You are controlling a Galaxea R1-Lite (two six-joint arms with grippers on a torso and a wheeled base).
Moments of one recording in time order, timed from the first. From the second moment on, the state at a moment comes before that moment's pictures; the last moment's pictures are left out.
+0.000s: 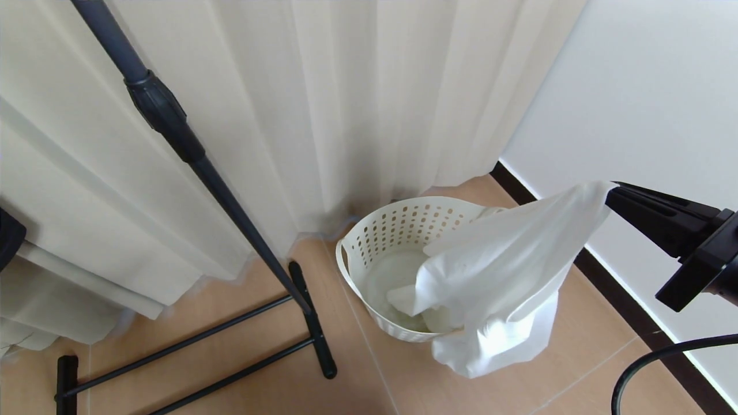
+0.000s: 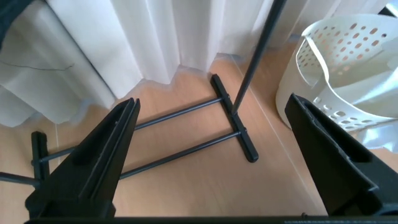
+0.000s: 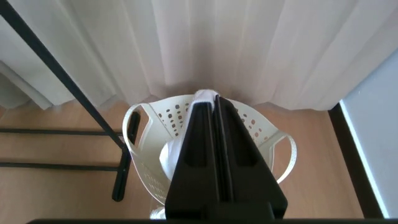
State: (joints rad) left arm 0.00 0.01 0.00 0.00 0.06 -0.03; right arm 0.66 1.13 -0.54 -0.66 -0.19 -0.16
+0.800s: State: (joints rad) left arm 0.00 0.01 0.00 0.00 0.06 -0.03; right arm 0.65 1.11 -0.53 -0.67 -0.18 -0.17
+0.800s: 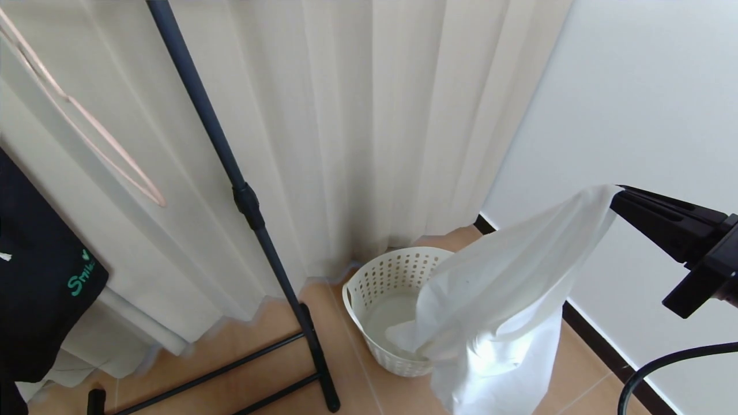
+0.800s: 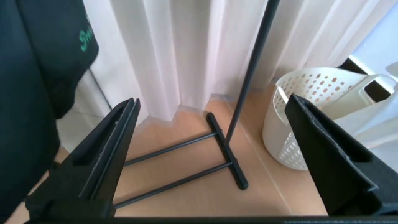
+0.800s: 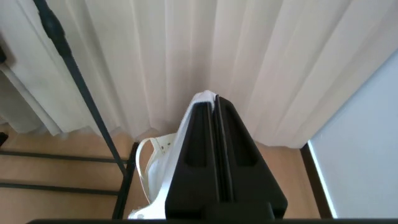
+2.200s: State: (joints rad) left arm 0.00 0.01 0.00 0.00 0.06 -0.03; right arm 0.65 1.11 -0.52 -0.67 -0.18 -0.17
